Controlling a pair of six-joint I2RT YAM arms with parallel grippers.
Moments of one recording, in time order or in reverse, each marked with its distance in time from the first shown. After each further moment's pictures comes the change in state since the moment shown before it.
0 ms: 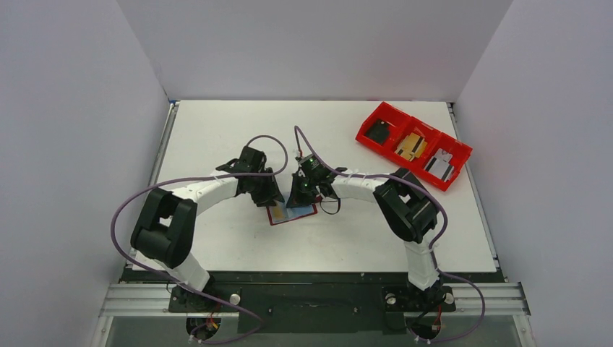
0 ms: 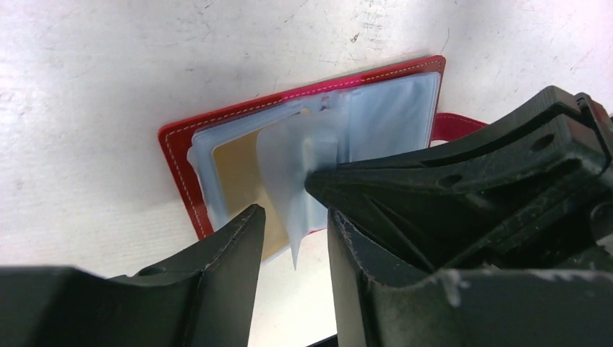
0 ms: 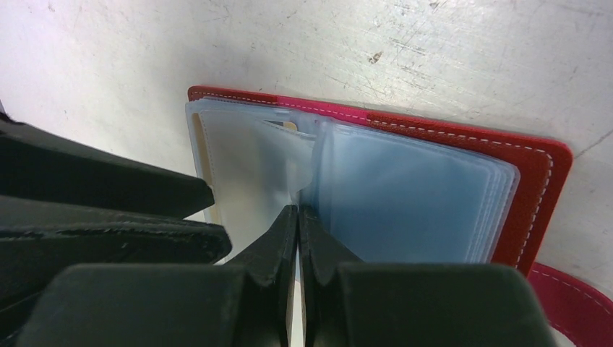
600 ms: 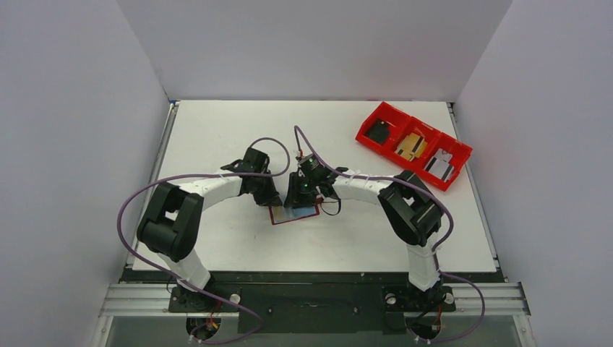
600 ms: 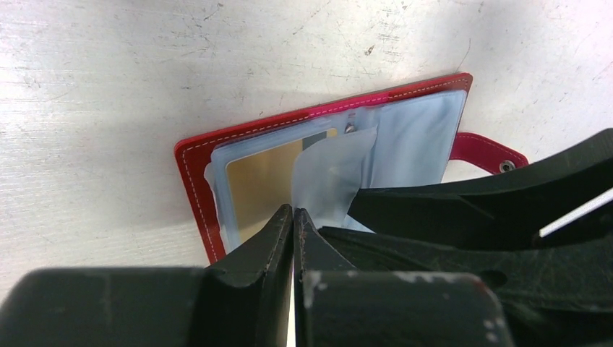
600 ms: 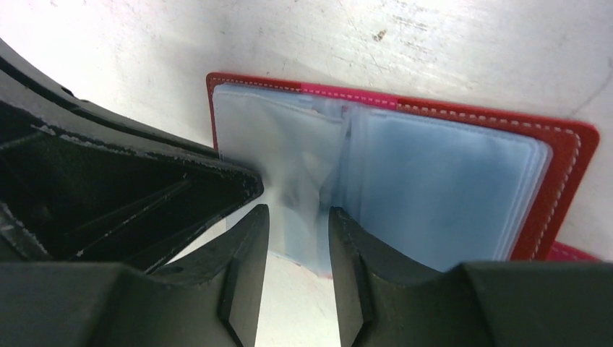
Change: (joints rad) left arm -0.011 0.077 0.012 0.041 0.004 -0.014; right arm 0.006 -0.042 -0.011 -0.018 0.028 0.006
